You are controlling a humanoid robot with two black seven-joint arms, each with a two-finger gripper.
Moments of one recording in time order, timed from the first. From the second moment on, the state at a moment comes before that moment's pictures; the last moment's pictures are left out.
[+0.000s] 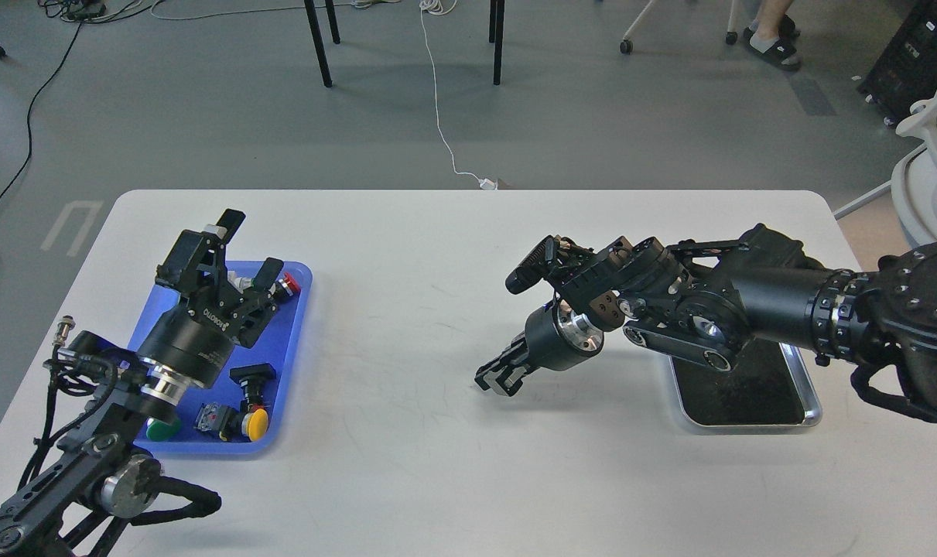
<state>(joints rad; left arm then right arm) -0.03 0.36 -1.15 -1.36 0.82 -0.19 -0.49 1.26 -0.07 -0.39 0.81 -1.45 0.40 0.49</state>
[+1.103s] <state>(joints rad) -0.09 0.38 -1.10 -1.41 1.15 -0.19 -0.49 0.82 -0.59 0.22 0.94 -0.35 0.40 0.49</state>
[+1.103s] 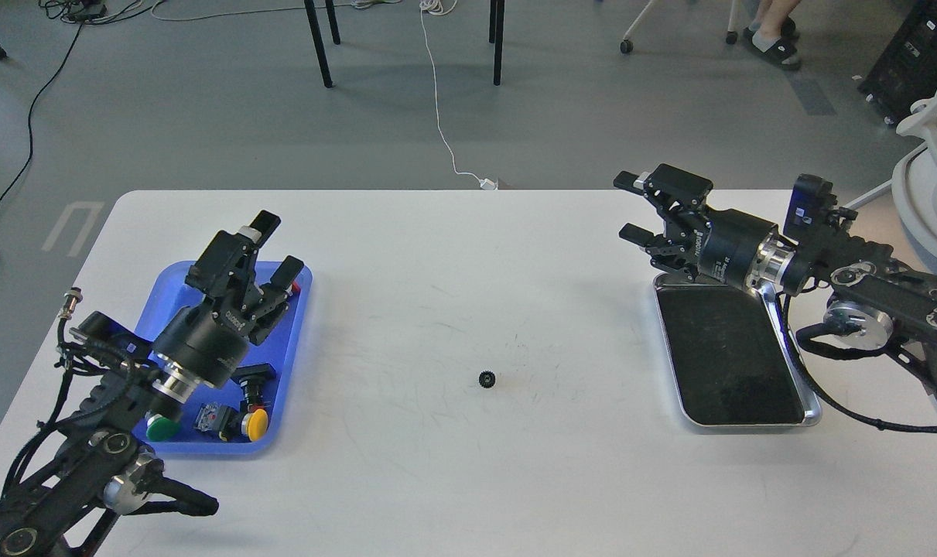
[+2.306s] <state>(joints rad) -0.91 0.14 -0.13 -0.89 2.18 -0.12 -0.49 0.52 -0.63 0.48 0.98 0.08 0.40 0.49</state>
